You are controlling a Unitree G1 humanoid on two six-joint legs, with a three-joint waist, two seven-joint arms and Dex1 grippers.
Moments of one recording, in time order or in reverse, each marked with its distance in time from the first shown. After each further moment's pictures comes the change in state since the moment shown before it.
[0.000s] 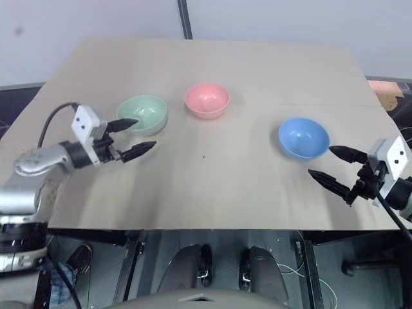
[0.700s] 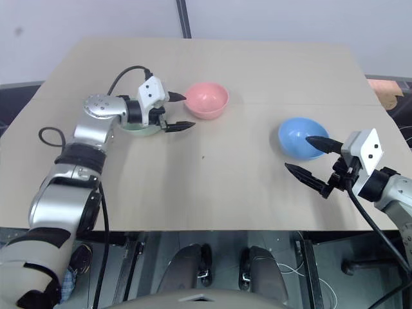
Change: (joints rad) left arm -0.683 -0.228 -0.333 0.906 0.359 -0.552 -0.219; right arm -0.072 0.025 0.110 -0.147 0.004 0.026 -0.132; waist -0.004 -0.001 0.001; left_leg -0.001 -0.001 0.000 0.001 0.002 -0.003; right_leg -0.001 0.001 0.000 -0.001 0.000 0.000
